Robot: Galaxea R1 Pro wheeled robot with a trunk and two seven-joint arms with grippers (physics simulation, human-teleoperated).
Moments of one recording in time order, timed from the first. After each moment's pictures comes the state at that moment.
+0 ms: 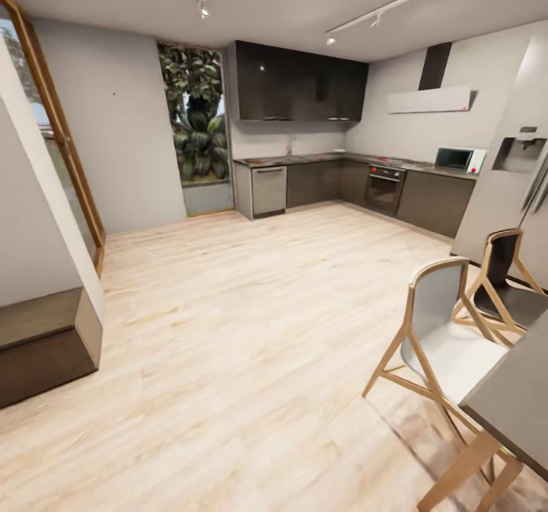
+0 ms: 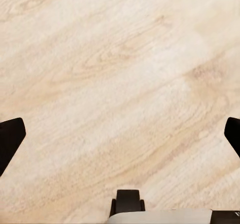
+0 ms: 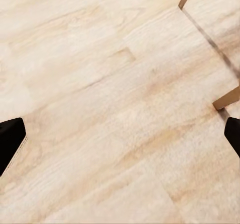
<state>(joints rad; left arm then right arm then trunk) 0.00 0.04 0.01 -0.58 0.00 -0.09 0.00 0.00 -0.01 0.01 -0.61 0.01 -0.27 -0.01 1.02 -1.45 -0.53</state>
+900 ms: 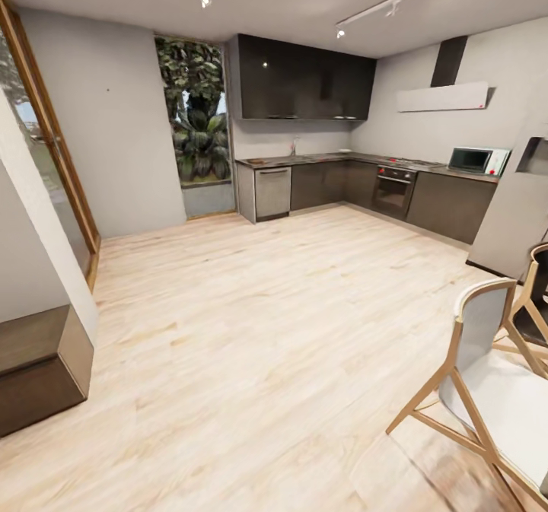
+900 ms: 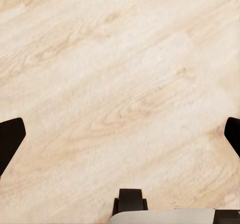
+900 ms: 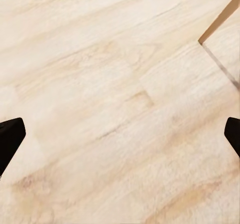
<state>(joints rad) 0.00 0.04 0.01 -0.58 0.01 -0.09 0.00 0.00 -0.01 0.01 -0.61 0.01 -0.27 0.00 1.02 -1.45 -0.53</state>
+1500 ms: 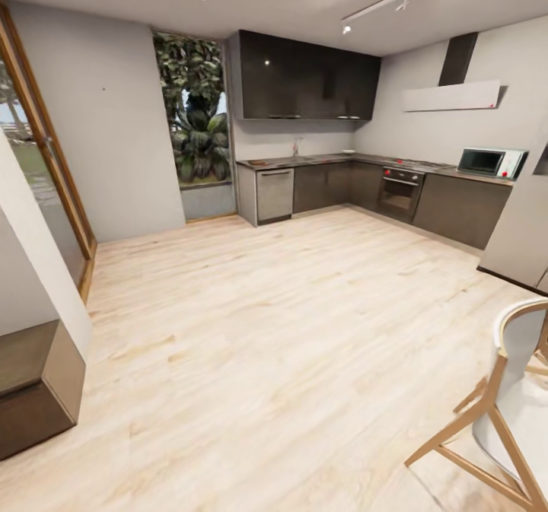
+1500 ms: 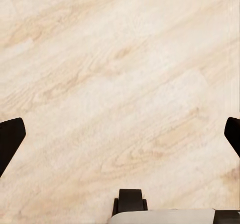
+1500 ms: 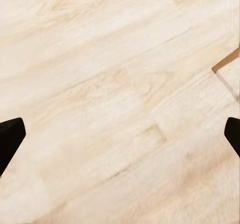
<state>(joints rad) 0.00 0.04 0.01 -0.59 0.01 -0.09 0.00 0.00 -0.01 0.01 -0.61 0.01 -0.27 0.00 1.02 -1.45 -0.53</state>
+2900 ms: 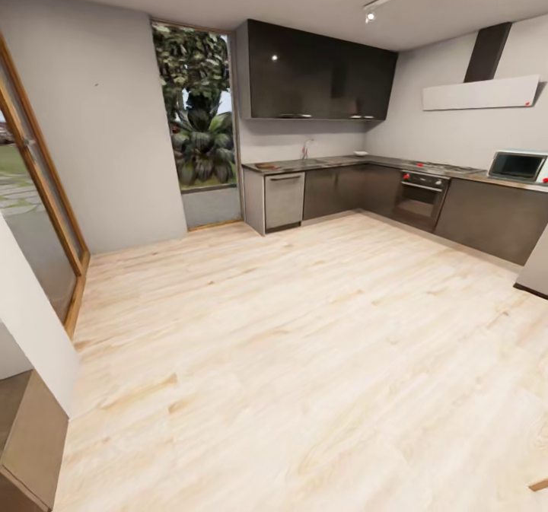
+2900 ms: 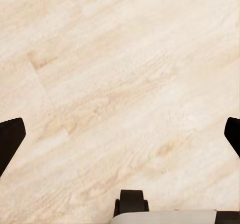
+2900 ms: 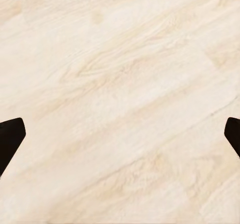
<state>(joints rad) 0.00 0.05 0.01 -0.59 0.01 -0.09 0.00 0.00 -0.01 0.01 -0.61 0.01 -0.27 -0.01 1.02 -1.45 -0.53</state>
